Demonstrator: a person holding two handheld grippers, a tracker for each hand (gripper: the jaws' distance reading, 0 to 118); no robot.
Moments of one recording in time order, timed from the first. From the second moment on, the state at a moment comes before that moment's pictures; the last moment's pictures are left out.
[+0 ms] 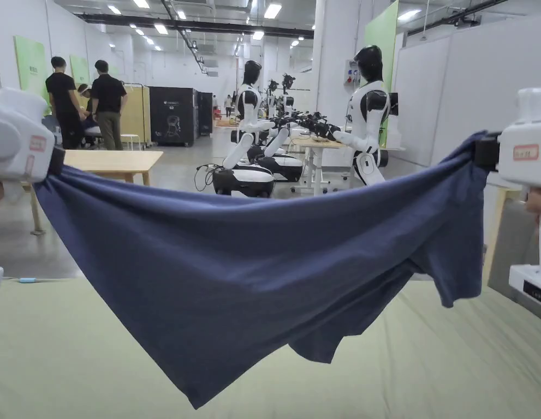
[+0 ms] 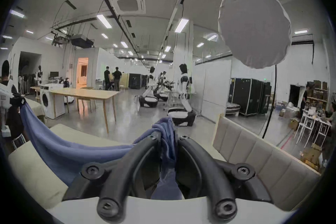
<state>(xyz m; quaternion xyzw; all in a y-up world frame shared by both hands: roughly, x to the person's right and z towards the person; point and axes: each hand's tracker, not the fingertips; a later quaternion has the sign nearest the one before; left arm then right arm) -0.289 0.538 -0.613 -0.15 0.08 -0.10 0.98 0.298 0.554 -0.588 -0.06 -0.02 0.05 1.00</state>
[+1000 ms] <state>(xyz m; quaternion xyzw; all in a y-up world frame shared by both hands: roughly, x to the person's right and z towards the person) -0.301 0.191 -0.343 -0.42 0.00 0.01 0.91 0.350 0.181 -0.368 -0.34 0.07 0.09 0.93</state>
